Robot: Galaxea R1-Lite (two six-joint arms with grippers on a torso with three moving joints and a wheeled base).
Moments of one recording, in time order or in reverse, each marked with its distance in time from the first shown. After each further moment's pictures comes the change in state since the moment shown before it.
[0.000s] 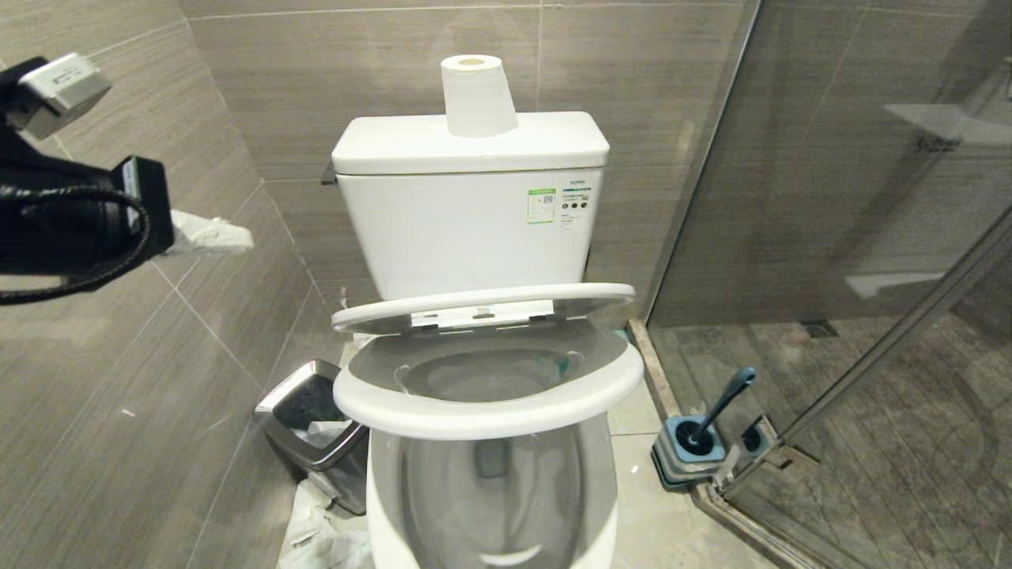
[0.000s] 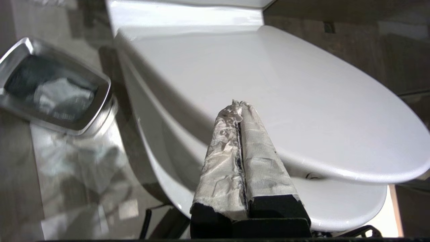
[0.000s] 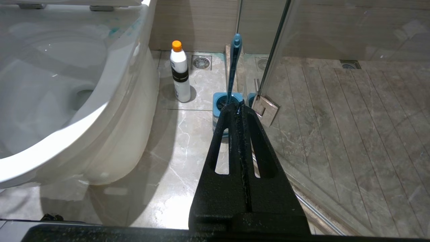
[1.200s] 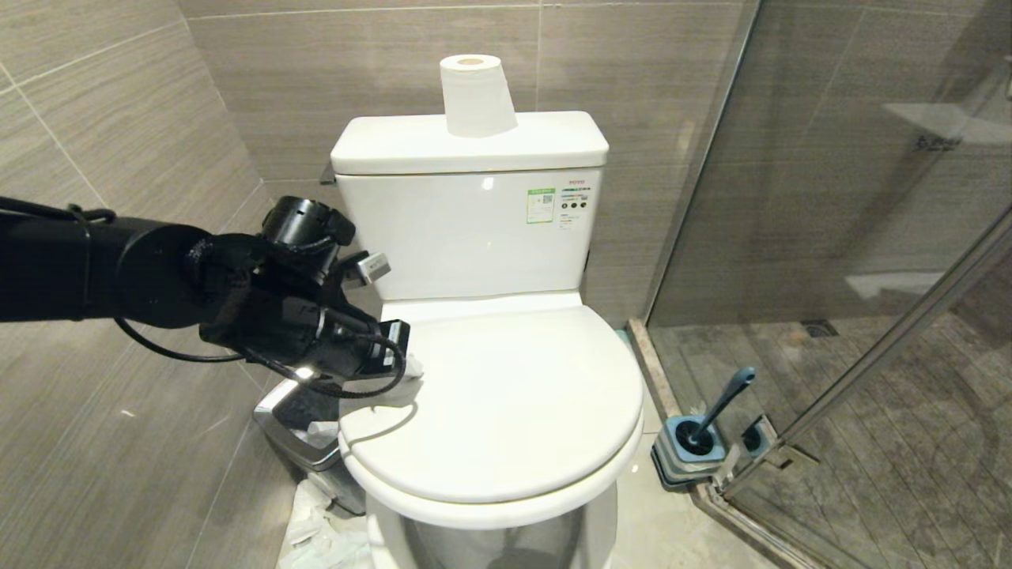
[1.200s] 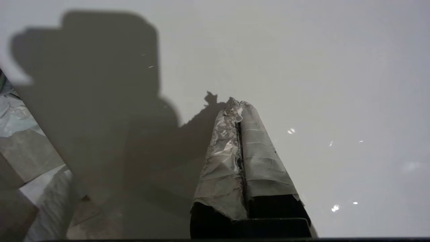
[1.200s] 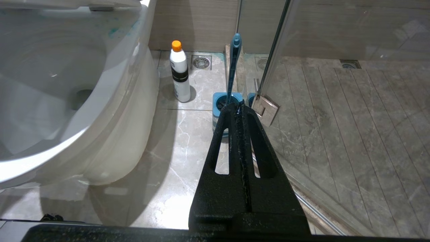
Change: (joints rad) left arm -0.210 0.417 0.134 -0.153 -0.002 0.048; right arm 0.000 0.000 0.000 0.000 0.000 0.000
